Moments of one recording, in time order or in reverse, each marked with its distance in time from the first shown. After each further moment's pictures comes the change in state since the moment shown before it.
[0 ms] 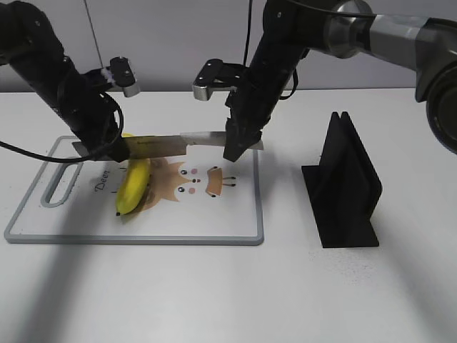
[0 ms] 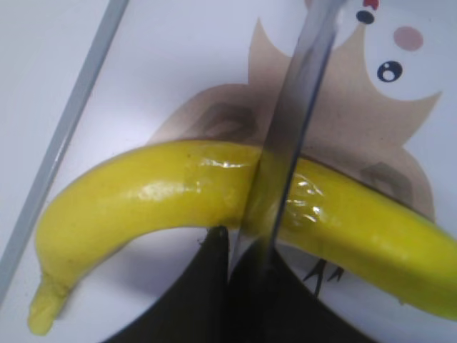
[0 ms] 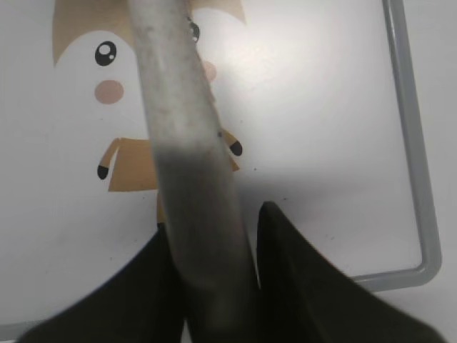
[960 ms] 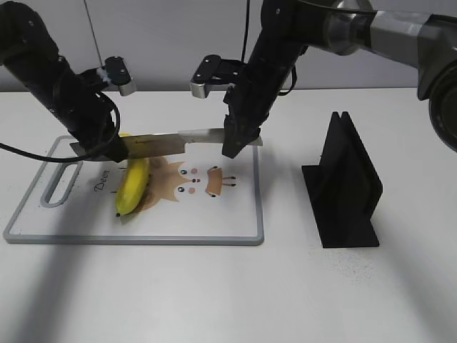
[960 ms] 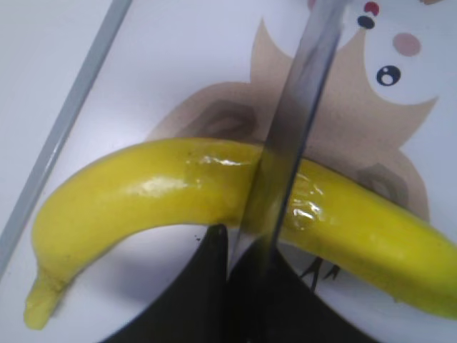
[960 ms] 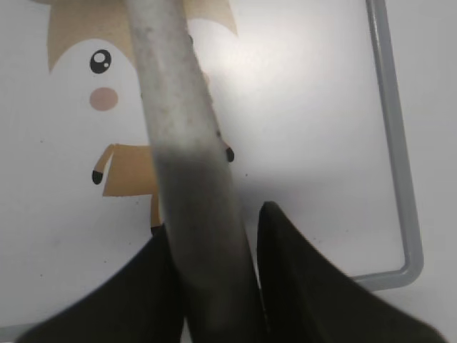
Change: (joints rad) left arm 0.017 -0.023 0.008 -0.033 0.001 0.005; right arm 0.002 -0.017 -0.001 -0.013 -0.016 0.000
